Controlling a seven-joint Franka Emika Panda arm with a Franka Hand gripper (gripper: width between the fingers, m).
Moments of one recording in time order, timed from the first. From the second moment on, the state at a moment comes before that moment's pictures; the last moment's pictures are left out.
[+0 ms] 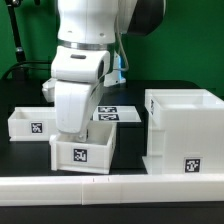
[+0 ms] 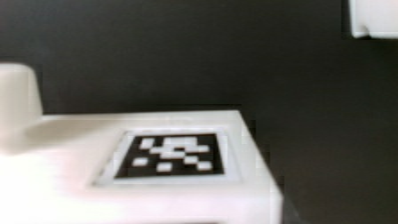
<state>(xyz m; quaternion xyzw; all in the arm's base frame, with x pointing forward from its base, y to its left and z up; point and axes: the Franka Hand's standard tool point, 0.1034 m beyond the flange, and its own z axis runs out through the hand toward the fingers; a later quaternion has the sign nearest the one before) 0.508 -0.053 0.023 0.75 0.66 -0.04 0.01</state>
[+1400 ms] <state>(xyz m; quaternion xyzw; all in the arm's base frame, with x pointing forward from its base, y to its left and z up) 0.523 -0.026 0.014 0.73 0.68 -0.01 0.02</state>
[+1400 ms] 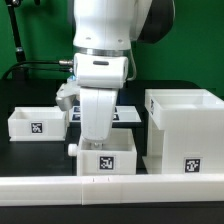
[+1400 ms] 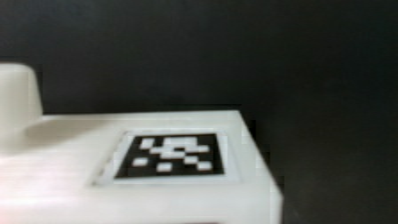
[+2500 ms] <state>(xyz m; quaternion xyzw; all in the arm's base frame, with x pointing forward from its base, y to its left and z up) 0.545 -0.005 0.014 0.72 0.69 -0.02 0.03</state>
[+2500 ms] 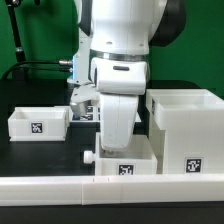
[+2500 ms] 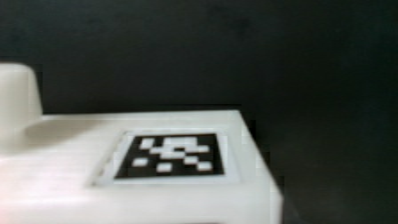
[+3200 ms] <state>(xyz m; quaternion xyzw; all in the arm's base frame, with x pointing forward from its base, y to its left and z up) 0.539 -0.003 0.013 0.73 0.68 -0.02 0.02</state>
